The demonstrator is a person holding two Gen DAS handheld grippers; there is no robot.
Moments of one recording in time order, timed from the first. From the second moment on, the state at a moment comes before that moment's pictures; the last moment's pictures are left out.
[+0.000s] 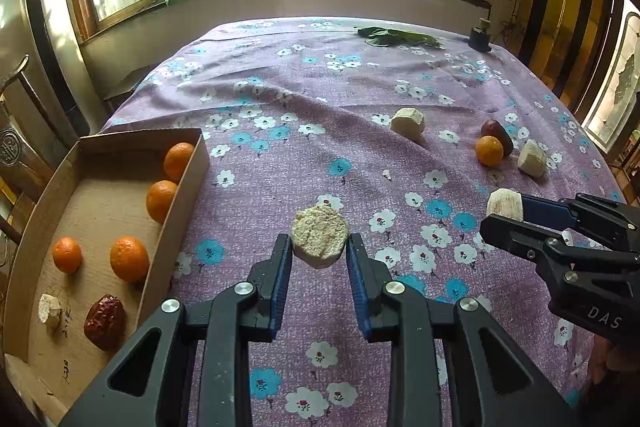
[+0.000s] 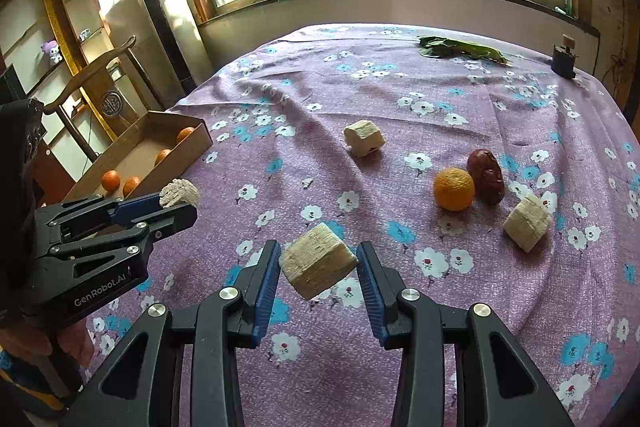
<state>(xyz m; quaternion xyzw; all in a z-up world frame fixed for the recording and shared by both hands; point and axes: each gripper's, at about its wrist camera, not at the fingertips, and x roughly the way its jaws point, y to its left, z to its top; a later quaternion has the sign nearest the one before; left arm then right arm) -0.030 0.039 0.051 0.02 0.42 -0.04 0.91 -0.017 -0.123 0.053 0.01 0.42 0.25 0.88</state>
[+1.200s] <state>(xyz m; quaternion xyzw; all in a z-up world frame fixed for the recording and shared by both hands) -0.076 0.165 0.073 -0.02 0.39 0.08 0.92 -0.038 0.024 0.080 -0.09 0.39 0.36 0.84</state>
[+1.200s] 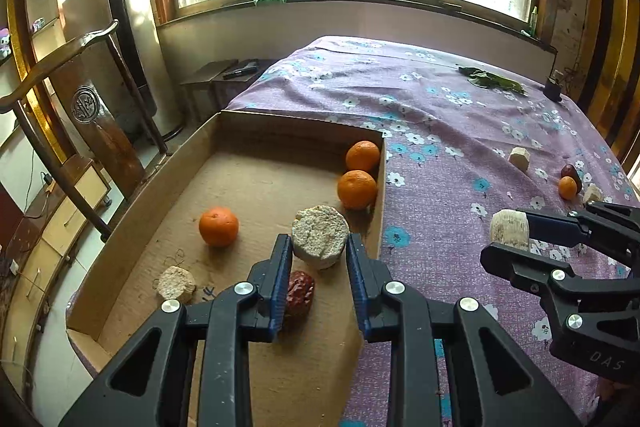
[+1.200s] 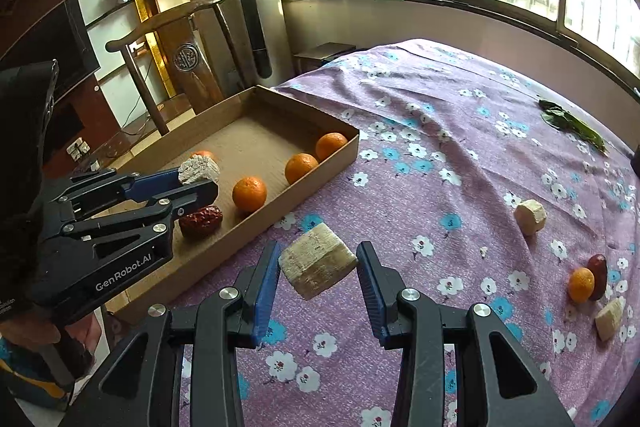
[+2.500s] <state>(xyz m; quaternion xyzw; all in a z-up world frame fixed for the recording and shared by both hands) -0.067 0.284 0.045 -0.09 0.45 0.16 0.88 -0.076 0.170 0.036 -0.16 0.43 0.50 0.74</state>
